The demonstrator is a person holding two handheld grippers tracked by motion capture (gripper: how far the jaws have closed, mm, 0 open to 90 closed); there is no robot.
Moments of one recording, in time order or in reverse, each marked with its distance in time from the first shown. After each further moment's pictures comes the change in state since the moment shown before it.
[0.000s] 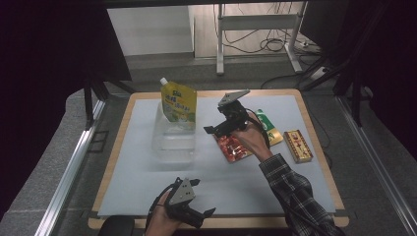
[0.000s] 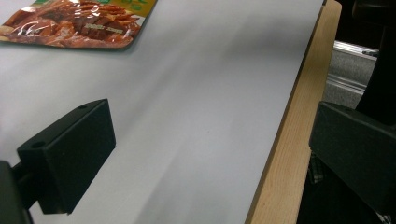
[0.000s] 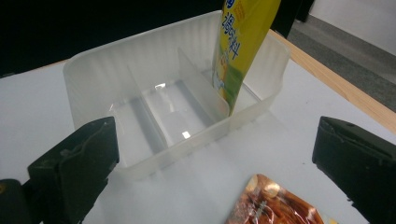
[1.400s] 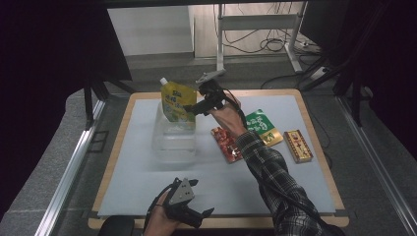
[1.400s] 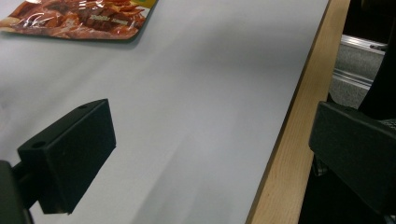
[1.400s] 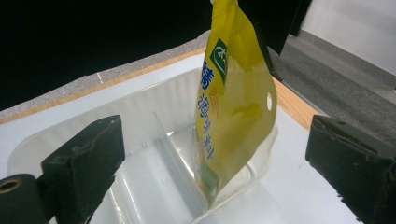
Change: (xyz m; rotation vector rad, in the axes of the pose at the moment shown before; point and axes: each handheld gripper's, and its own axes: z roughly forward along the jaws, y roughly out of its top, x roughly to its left) left arm 0.000 -0.001 -0.002 0.024 0.012 0.000; right arm -0.020 0.067 0.058 -0.033 -0.022 0.015
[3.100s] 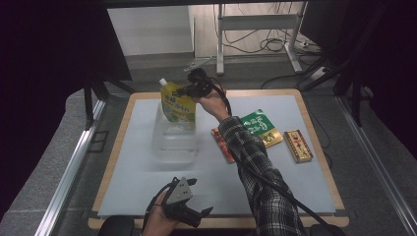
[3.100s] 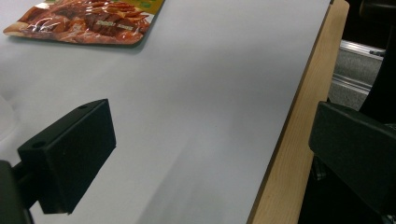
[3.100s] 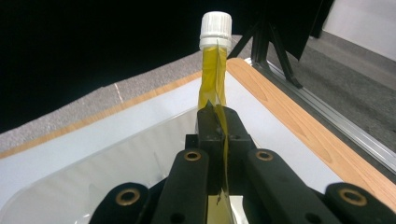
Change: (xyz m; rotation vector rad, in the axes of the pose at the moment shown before) left arm 0.002 0.001 -0.005 -0.010 0.009 -0.008; right arm -0.016 0.036 0.041 0.008 0.074 0.046
